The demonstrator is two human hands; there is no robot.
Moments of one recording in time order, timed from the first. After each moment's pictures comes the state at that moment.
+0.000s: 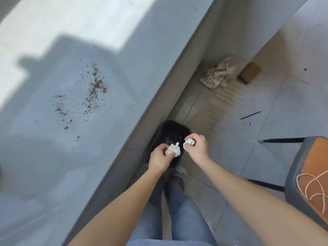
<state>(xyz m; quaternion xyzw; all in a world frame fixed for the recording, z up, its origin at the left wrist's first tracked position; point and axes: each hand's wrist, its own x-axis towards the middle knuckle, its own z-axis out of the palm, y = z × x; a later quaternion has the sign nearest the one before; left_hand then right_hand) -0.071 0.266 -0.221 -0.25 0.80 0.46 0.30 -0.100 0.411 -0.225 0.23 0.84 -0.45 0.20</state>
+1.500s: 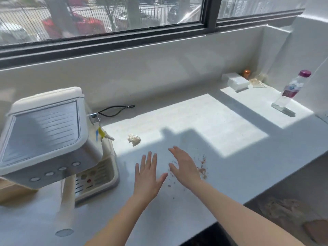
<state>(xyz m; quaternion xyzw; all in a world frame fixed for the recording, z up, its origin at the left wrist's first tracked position) -0.094 0.003 -0.057 -0.29 0.94 0.21 -0.02 -0.217 0.111 -0.047 -0.39 0.86 -0.28 0.15</state>
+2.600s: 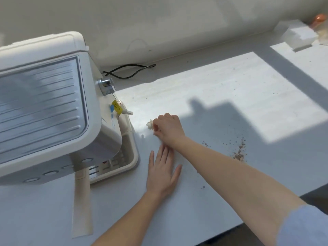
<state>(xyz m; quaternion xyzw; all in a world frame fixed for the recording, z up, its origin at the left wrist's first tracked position) -0.065 -0.030 -0.123 -0.26 0.94 0.20 0.02 -0.217 -0.064 -0.092 -0.53 0.82 -0.15 0.13</state>
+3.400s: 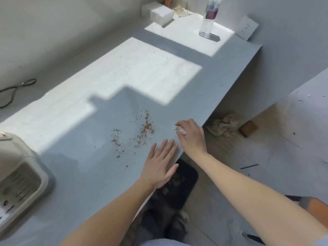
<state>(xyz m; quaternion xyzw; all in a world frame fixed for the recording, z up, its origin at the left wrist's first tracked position) -0.130 0.143 -0.118 0.14 0.98 0.14 0.08 -0.227 0.285 -0.090 -0.14 0.95 -0.28 -0.02</state>
